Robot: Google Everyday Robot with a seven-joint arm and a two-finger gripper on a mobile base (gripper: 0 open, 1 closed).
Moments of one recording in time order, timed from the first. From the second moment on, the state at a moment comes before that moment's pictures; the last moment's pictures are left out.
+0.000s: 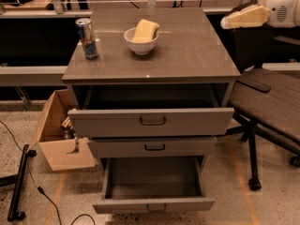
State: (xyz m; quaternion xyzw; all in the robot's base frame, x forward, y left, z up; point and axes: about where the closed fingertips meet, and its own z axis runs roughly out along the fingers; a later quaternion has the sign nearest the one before) arm 0.721 -0.269 1.022 -0.32 0.74 0.16 0.57
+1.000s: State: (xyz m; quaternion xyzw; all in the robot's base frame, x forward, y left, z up) arm 0.751 -0.254 1.013 -0.27 0.73 0.20 0.60
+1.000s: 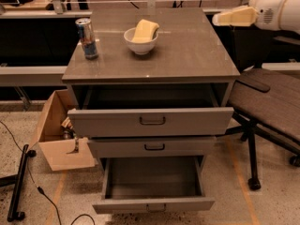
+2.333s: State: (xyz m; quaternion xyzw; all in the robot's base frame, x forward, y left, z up) arm 0.862 -0.117 0.982 -0.17 0.72 0.29 0.60
